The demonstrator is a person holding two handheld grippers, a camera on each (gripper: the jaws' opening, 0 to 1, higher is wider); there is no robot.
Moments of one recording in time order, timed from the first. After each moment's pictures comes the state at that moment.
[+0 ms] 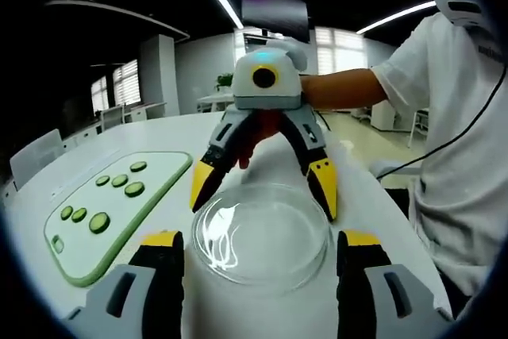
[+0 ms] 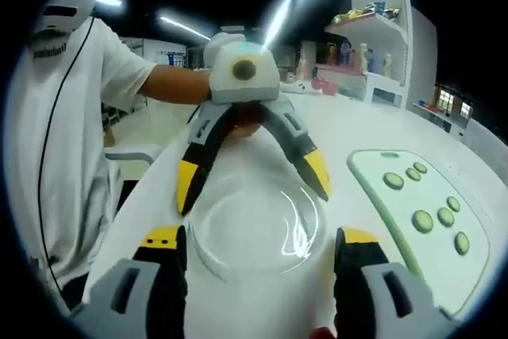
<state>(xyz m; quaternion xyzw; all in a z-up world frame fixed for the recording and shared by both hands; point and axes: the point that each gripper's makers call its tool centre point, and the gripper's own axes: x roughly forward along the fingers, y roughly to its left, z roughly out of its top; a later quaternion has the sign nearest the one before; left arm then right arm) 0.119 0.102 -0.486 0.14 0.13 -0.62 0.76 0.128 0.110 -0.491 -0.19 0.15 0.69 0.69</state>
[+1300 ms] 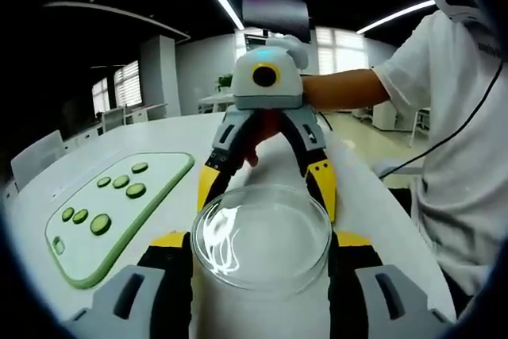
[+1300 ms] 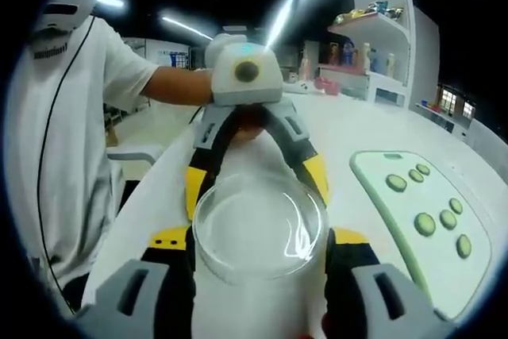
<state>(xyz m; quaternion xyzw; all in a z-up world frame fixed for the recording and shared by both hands) 0.122 0.100 -0.486 0.14 0.13 -0.62 0.76 0.125 0.114 -0.489 -0.20 0.15 0.69 0.68</state>
